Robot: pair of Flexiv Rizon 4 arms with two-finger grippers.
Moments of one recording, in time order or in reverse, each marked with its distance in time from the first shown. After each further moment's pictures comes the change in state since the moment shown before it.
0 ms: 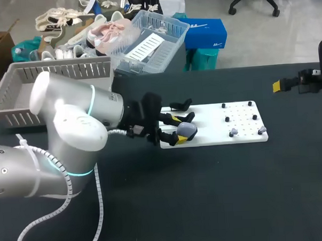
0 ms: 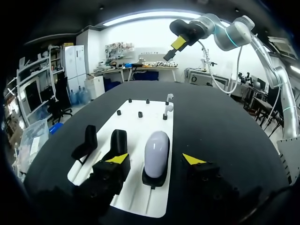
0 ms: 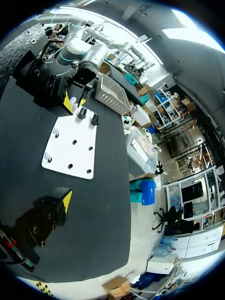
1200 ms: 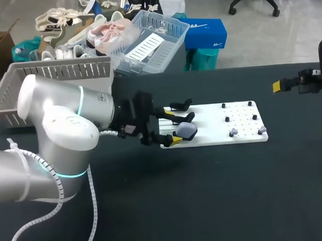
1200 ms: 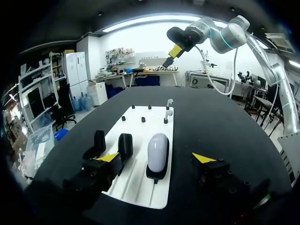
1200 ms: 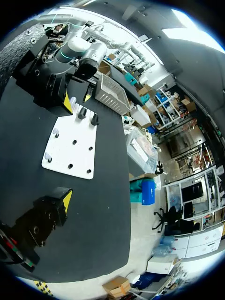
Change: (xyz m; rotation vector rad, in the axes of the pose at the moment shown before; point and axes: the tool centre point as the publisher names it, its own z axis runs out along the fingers) left arm -0.005 0.001 -0.021 -0.029 -0.037 0.043; right arm 0.000 0.000 0.000 0.000 0.000 0.000
